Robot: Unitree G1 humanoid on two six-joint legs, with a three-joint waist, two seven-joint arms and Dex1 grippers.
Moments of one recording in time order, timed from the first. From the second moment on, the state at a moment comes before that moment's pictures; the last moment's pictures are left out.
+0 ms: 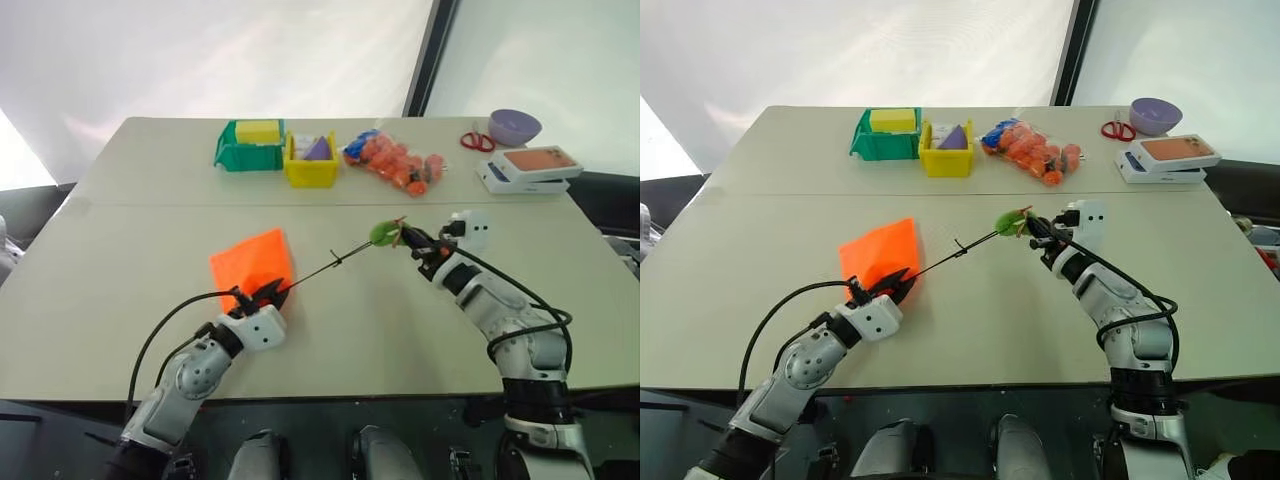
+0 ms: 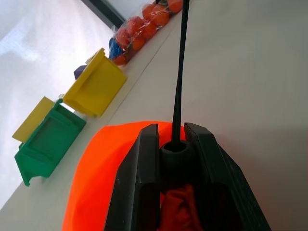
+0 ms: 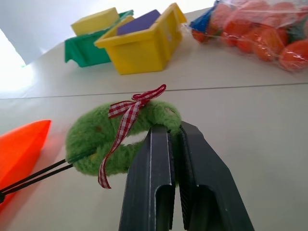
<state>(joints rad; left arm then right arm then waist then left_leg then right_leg) 0.00 0.46 -0.22 -0.08 0.38 -0.31 -0.23 -0.33 -0.33 -0.17 -0.09 0.56 0.58 0.28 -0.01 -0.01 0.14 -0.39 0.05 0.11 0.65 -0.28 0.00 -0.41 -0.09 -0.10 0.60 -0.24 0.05</state>
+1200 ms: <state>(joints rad) 0.17 0.62 0.39 -0.21 -0.58 0.40 -0.57 -0.15 -0.53 -0.12 -0.09 0.41 0.39 0.65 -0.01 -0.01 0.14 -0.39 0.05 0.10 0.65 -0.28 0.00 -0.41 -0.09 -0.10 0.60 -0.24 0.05</state>
